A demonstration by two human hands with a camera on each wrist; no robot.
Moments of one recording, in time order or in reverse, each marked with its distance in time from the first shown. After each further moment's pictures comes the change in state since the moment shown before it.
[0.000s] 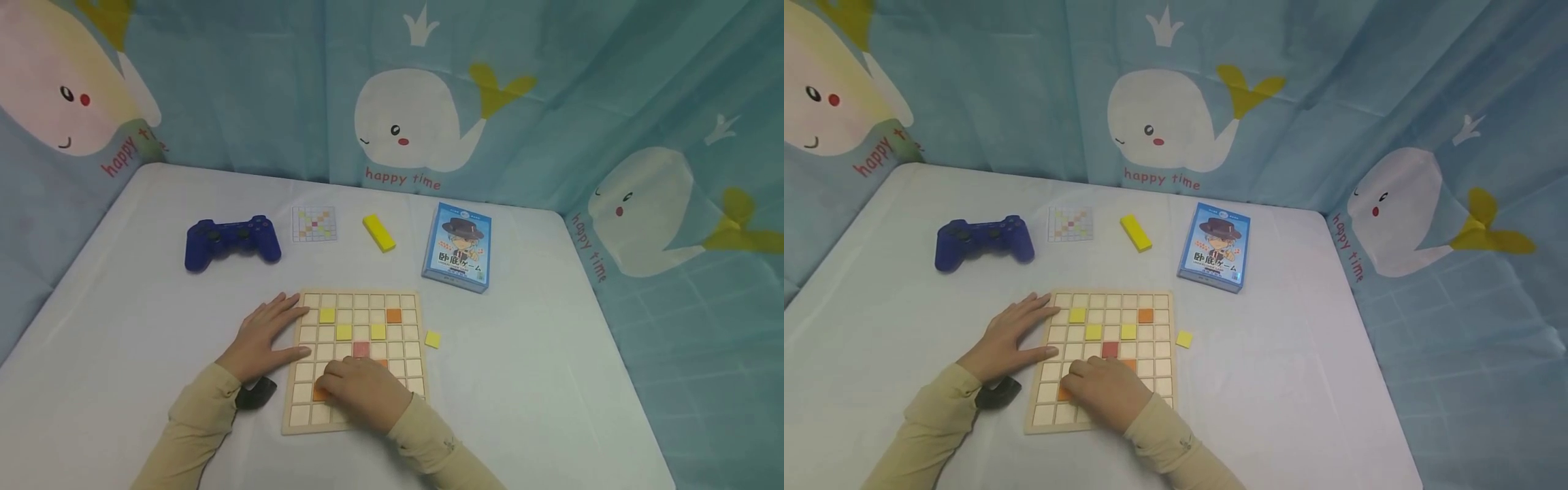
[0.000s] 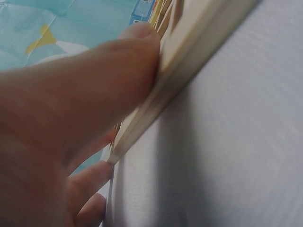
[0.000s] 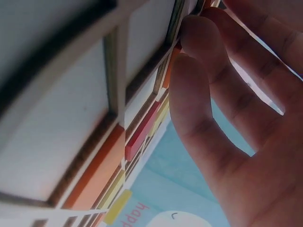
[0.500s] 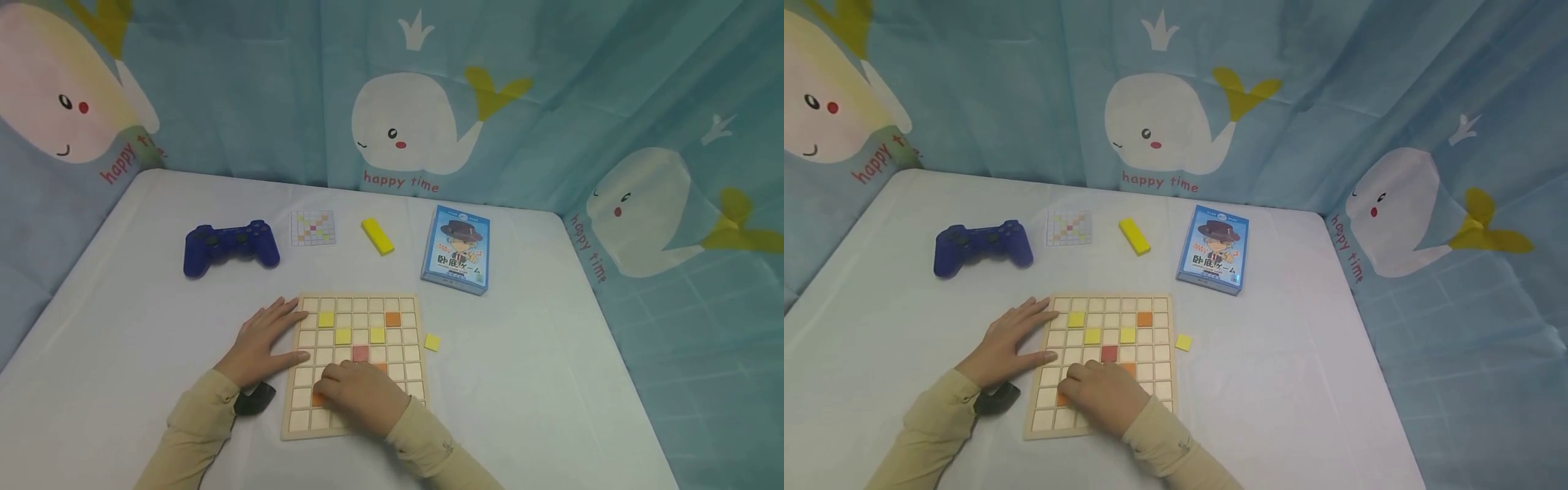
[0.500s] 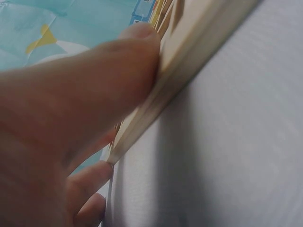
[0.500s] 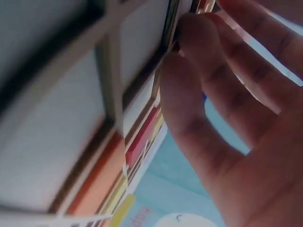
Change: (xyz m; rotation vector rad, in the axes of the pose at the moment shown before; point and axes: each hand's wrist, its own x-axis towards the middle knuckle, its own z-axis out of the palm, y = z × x) left_hand -0.001 0.000 0.002 -0.004 0.015 0.012; right_hand 0.001 0.001 0.002 0.007 -0.015 -0.012
